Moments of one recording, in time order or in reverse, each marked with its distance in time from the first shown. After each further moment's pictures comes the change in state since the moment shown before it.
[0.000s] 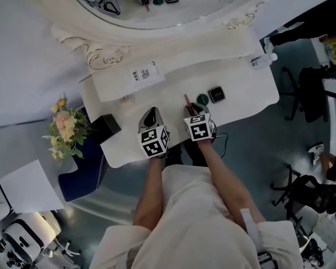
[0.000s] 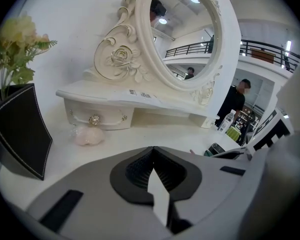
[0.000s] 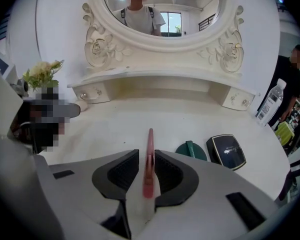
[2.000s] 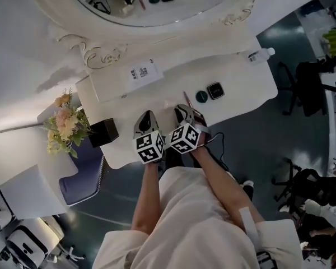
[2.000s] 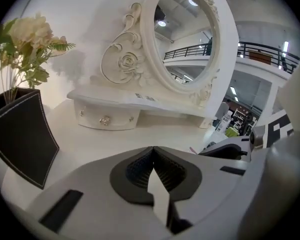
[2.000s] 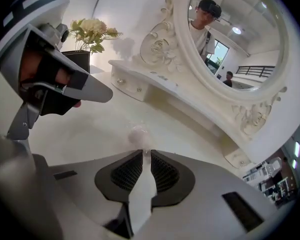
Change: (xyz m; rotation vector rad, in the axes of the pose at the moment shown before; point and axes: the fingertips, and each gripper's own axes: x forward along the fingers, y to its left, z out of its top) left arm -0.026 0.019 -0.002 0.005 -0.025 -0.007; right arm -0.012 0.068 0.015 -0.519 -0.034 -0.087
